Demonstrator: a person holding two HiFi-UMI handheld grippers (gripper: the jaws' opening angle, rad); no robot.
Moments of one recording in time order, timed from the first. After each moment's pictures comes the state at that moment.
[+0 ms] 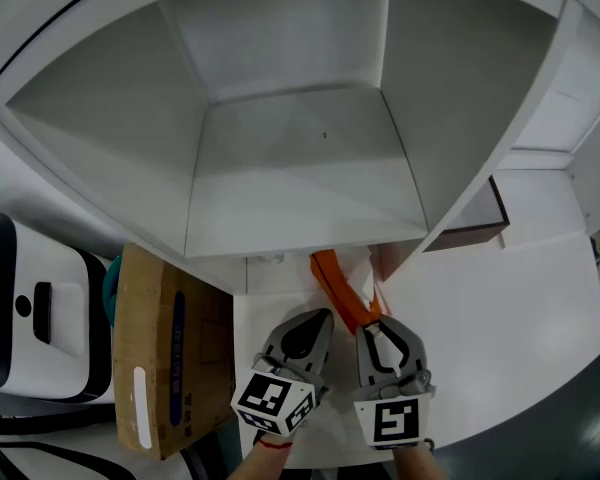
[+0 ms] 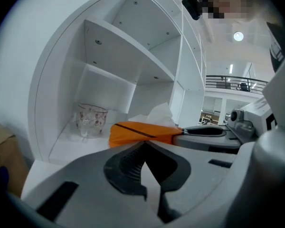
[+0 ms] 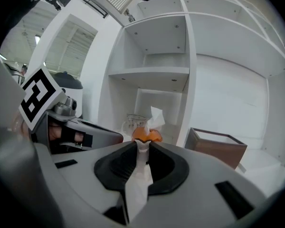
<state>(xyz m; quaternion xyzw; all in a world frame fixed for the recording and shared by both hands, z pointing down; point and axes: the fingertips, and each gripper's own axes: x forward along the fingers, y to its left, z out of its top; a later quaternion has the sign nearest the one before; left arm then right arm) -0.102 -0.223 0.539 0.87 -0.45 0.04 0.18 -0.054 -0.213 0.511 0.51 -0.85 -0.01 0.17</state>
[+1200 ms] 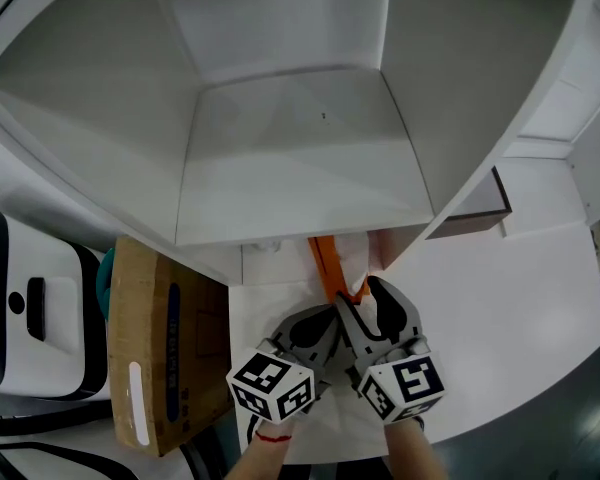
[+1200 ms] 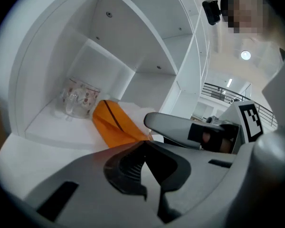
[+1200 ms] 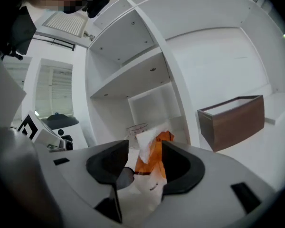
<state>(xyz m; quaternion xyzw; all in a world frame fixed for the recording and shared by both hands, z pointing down) -0.081 -0.217 0.559 0.88 -0.37 0.04 0.28 -0.065 -0.243 0.521 0.49 -0.86 0.17 0.02</state>
